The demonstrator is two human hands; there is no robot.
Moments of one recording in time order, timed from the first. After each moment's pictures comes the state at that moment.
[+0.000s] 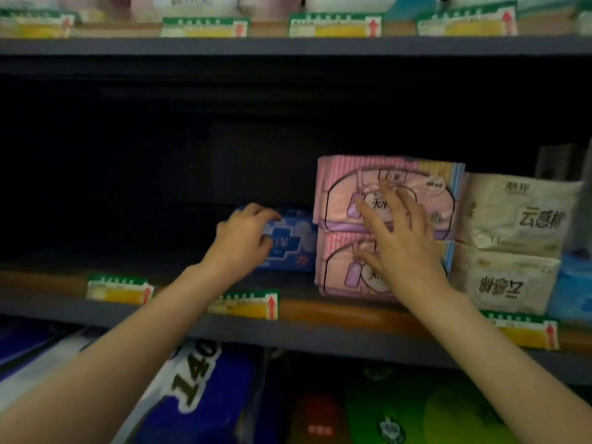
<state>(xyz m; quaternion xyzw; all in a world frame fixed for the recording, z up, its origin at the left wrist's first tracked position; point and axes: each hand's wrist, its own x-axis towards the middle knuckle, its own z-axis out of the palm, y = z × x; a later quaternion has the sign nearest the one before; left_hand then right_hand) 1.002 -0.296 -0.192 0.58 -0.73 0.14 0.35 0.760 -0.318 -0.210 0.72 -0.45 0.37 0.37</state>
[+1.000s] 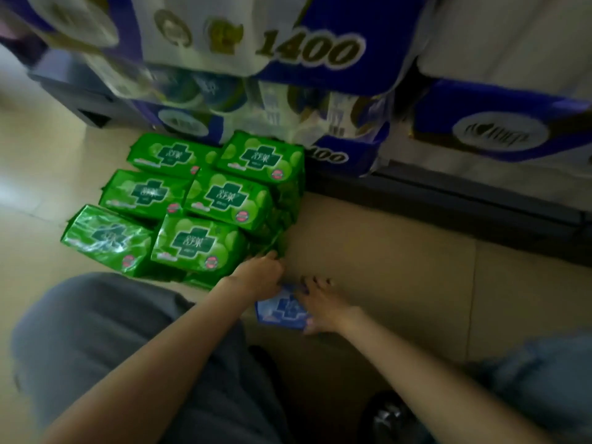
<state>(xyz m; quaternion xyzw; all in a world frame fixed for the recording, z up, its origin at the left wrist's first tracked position) 1.042 0.022 -0.659 0.64 -0.67 -0.28 -0.27 0.889 0.006 -0.712 0.88 -0.27 -0.32 -0.25</state>
